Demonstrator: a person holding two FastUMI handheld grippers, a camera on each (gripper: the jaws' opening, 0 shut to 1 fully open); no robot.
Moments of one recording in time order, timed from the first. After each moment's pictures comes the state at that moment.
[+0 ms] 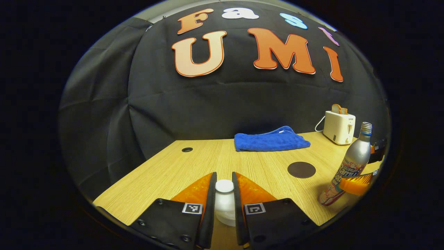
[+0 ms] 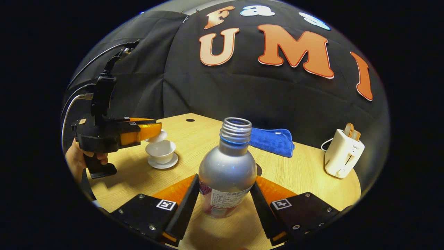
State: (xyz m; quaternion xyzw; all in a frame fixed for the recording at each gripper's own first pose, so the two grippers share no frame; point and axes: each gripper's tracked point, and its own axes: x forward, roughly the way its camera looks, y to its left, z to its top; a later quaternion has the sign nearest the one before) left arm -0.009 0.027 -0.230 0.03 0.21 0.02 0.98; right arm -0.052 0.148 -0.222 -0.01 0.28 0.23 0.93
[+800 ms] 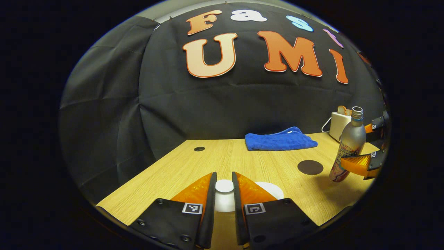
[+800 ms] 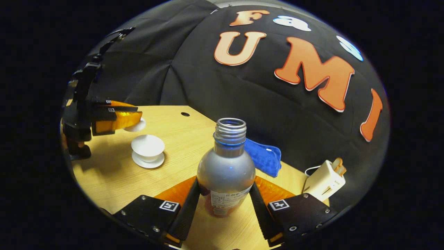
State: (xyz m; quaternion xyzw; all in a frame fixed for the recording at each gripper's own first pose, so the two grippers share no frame) left arm -0.028 0.071 -0.224 0.03 0.20 0.05 0.98; right arm -0.001 0.153 -0.198 -0.17 0.23 0.23 0.93
